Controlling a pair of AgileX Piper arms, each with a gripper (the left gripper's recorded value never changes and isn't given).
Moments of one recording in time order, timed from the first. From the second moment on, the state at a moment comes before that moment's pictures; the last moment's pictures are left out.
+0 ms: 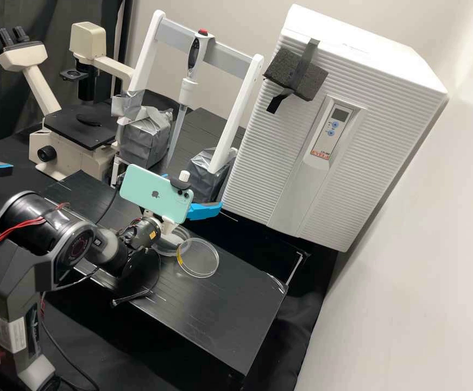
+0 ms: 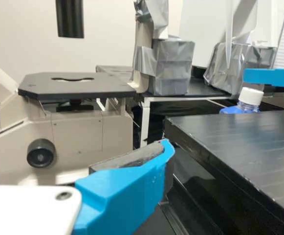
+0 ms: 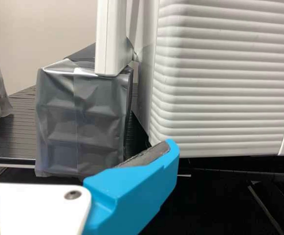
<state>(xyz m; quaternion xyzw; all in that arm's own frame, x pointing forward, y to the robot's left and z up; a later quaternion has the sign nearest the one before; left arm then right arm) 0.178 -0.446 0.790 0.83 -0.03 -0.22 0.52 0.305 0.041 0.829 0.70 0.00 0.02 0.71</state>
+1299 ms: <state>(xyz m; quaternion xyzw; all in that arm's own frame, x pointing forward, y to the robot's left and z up) 0.178 -0.452 0.782 0.82 -0.03 -0.24 0.52 0.253 0.080 0.793 0.69 0.11 0.06 0.71</state>
